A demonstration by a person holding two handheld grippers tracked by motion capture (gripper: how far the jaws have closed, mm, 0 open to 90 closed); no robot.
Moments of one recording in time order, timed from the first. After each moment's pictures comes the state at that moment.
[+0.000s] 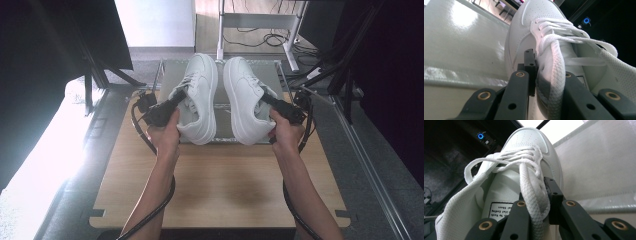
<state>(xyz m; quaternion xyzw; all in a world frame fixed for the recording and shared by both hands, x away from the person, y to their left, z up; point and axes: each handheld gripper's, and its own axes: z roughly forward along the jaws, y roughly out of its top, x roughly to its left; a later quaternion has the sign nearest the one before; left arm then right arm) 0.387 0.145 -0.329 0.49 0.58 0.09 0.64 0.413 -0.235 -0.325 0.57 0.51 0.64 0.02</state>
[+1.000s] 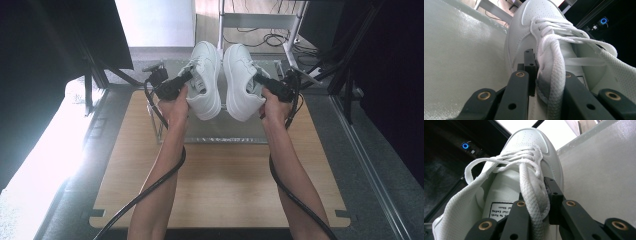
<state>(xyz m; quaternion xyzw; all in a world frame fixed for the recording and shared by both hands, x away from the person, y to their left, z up) 0.468 0.130 -0.318 0.50 0.61 0.08 0.61 0.481 -0.218 -0.318 0.62 0.48 0.62 0.04</state>
